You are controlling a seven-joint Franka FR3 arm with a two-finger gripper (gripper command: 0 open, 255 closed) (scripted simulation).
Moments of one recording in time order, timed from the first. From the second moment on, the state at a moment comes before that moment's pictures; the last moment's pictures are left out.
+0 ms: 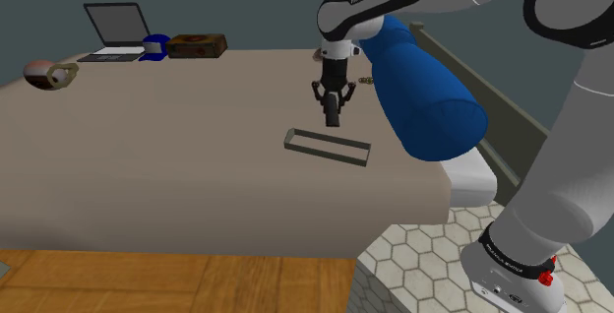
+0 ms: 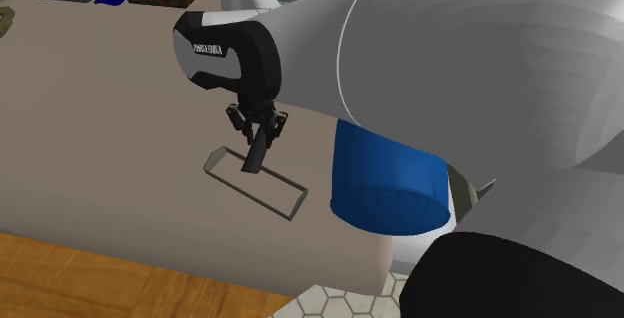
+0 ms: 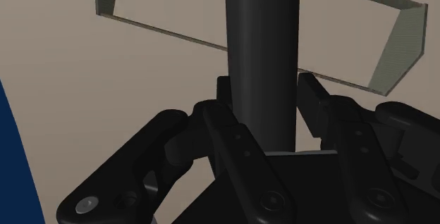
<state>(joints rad) -0.05 0.16 0.08 -1.85 0.17 1.87 0.70</state>
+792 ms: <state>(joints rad) 0.01 0.09 0.13 -2.07 0.20 2.02 0.78</state>
